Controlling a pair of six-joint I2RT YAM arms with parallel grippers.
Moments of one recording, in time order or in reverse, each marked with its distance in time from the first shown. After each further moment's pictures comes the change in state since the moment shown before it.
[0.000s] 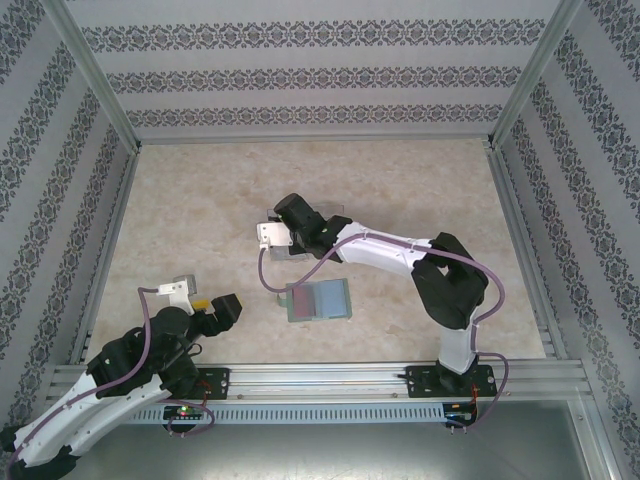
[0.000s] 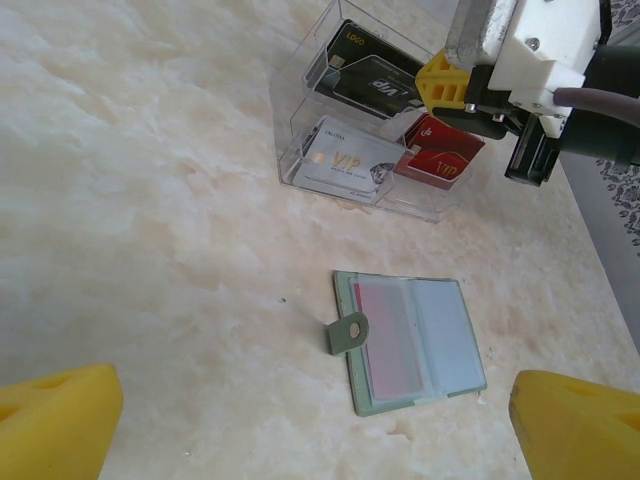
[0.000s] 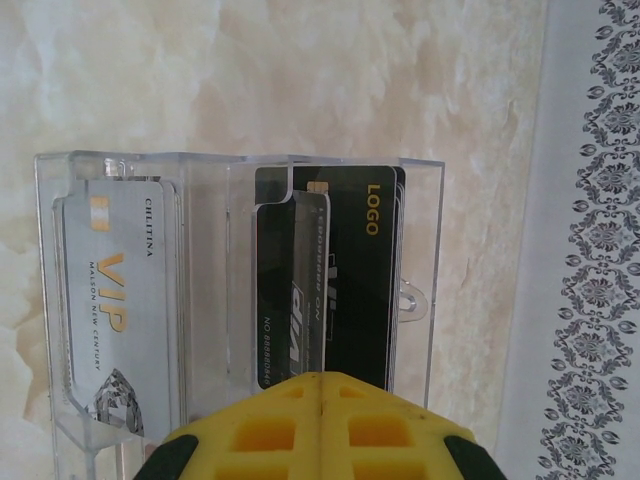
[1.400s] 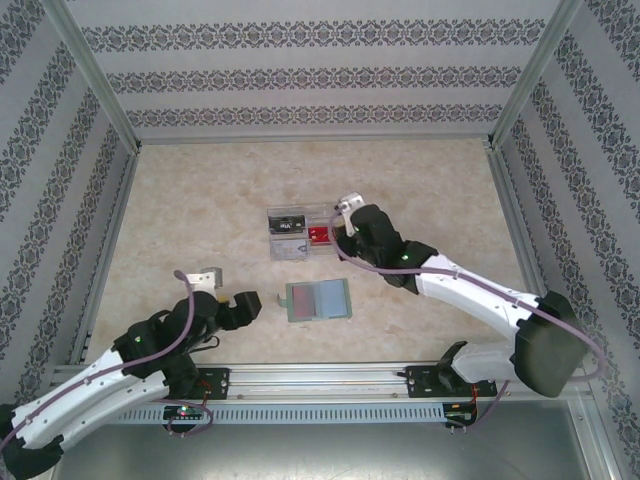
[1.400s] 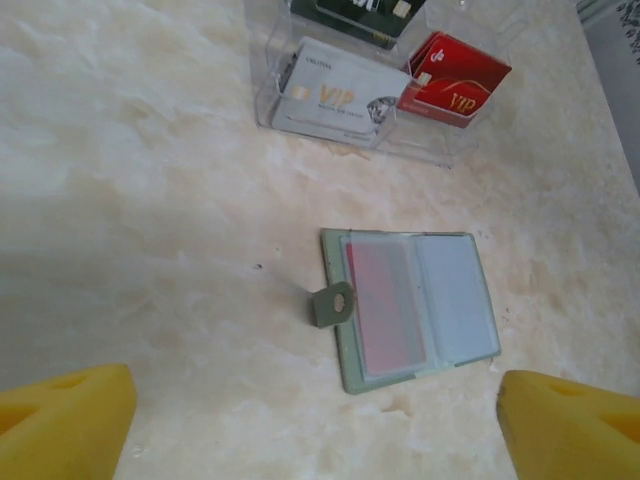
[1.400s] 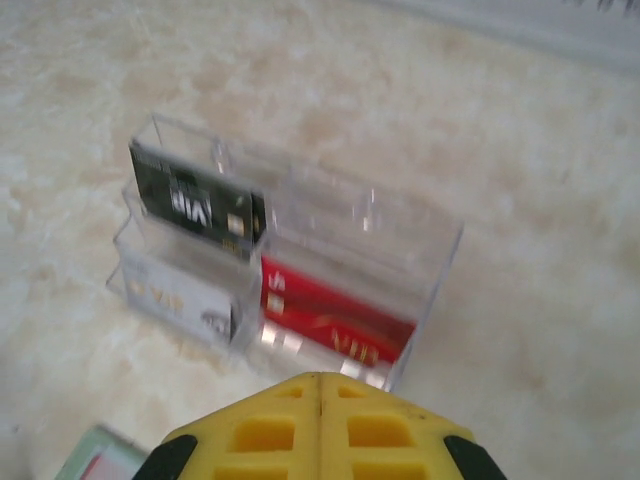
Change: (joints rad) left arm 0.000 0.345 -0.002 0.211 0.106 -0.006; right arm -0.135 -0.620 -0.546 0.116 -0.102 1.197
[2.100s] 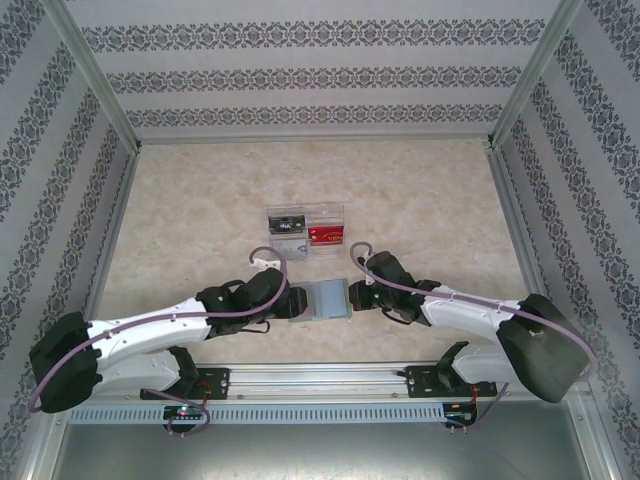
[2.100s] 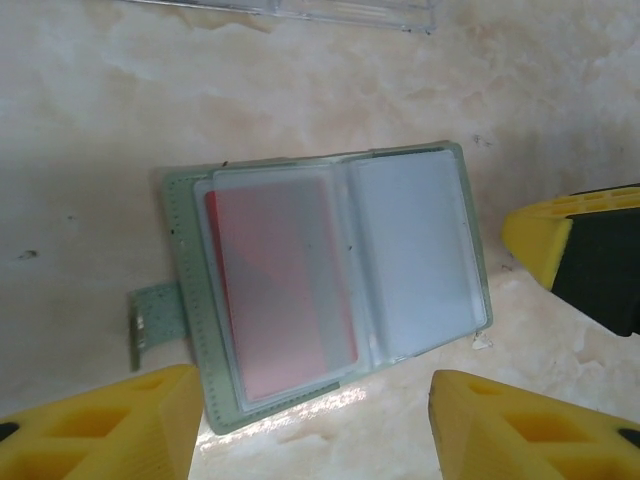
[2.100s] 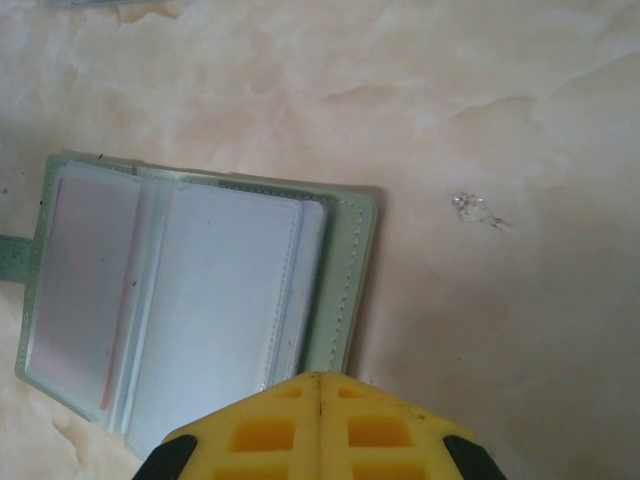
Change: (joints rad) left arm -0.095 0.736 0.184 0.347 0.113 -0.026; right arm -0.031 -0.001 -0.409 0.139 -0.325 0.392
